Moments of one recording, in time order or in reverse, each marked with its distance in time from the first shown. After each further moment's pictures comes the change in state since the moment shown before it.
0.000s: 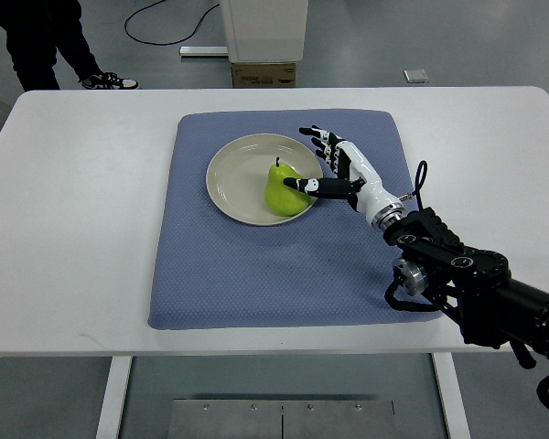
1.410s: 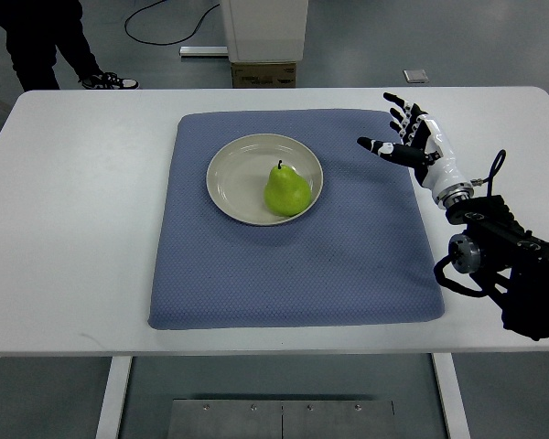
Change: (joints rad) left arm 0.000 0.000 0.000 0.000 0.000 0.000 0.000; right arm -0.058 -0.138 0.278 -0.021 0.005 0.049 -0.025
